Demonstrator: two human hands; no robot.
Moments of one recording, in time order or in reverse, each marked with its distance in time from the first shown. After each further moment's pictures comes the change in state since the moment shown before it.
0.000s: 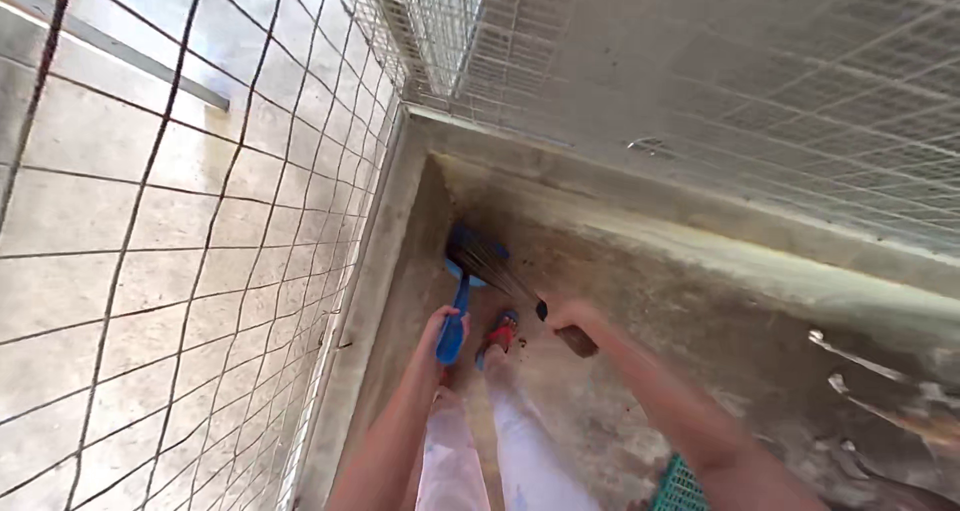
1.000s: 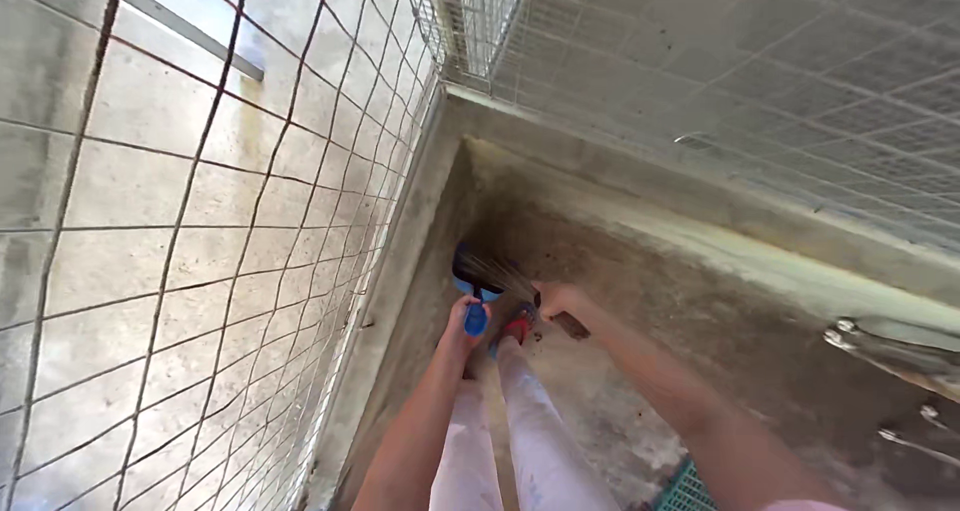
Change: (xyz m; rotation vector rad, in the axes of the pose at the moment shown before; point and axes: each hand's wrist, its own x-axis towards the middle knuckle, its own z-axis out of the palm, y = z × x) left_hand 0.014 -0.005 -0.003 -0.224 0.124 0.107; right_hand 0.055 -0.048 0.002 -0.186 -0.057 -0.028
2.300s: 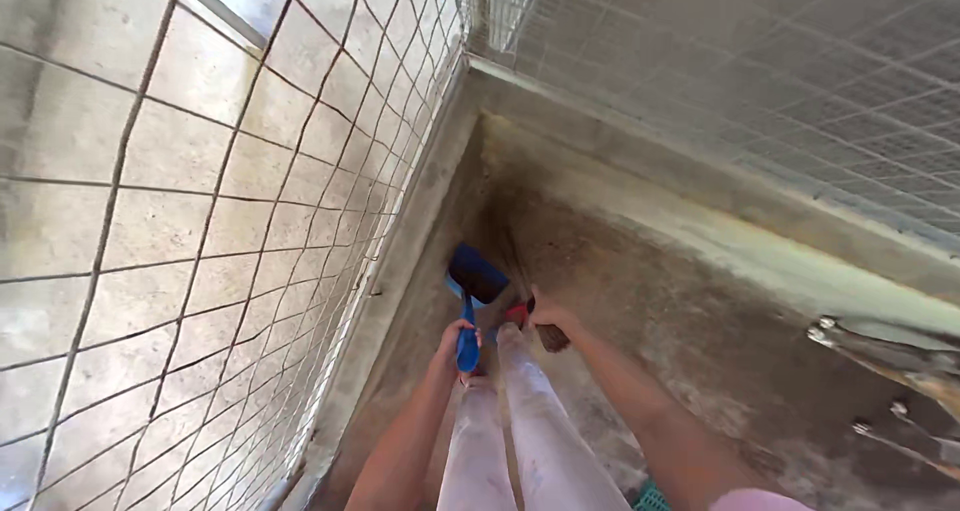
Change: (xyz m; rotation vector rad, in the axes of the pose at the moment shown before) left_hand -0.024 -0.035 -0.116 0.159 -0.008 -0.089; right_hand 0.042 -0.011 0.115 0.280 0.075 0.081
